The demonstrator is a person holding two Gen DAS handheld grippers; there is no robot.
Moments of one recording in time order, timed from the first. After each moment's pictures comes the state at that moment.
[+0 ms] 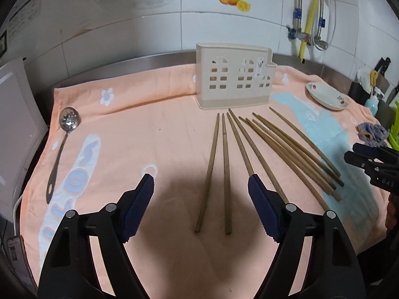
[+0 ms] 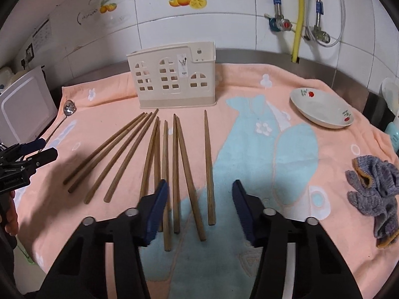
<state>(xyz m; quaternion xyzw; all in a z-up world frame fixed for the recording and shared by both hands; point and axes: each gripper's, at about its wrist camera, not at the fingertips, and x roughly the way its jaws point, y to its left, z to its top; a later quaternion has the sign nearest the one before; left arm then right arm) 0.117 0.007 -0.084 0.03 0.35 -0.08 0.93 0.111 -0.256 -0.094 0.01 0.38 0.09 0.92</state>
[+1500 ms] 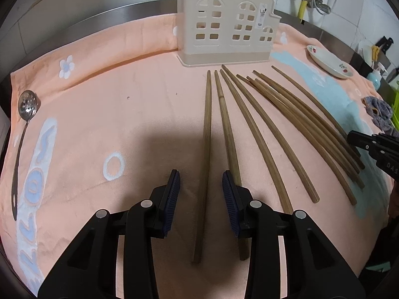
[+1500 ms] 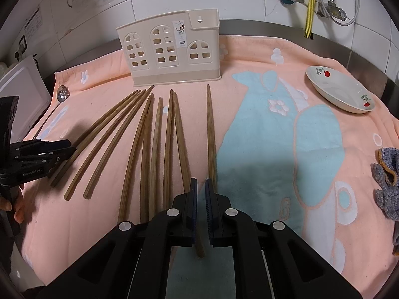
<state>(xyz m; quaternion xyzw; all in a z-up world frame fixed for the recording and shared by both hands) 0.184 0.000 -0.141 0.04 0.45 -0.13 0.88 0.145 -0.254 -0.131 0.01 0.42 0.11 0.90</state>
